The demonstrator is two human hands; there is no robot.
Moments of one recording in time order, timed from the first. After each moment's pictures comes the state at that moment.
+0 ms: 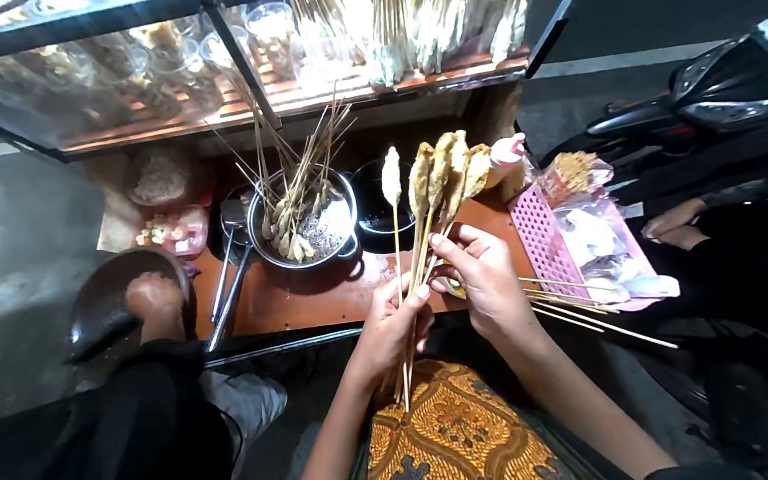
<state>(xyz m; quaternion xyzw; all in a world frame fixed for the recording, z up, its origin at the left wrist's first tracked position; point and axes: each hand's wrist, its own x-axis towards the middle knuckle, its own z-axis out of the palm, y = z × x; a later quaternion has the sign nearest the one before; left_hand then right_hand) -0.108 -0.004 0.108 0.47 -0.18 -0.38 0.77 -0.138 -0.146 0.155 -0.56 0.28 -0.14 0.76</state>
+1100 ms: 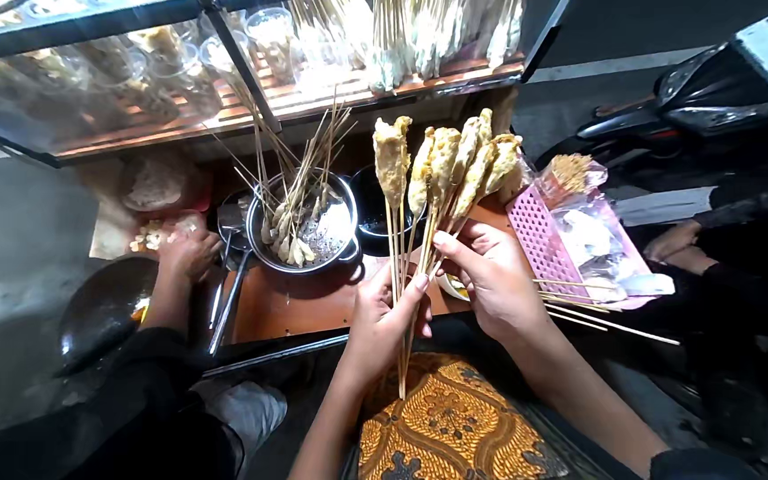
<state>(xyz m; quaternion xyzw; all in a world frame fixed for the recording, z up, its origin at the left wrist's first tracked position) -0.090 0.002 0.129 0.55 -0.24 -0.27 0.76 -0.134 -0.141 0.167 -0.58 0.22 -0.18 0.77</state>
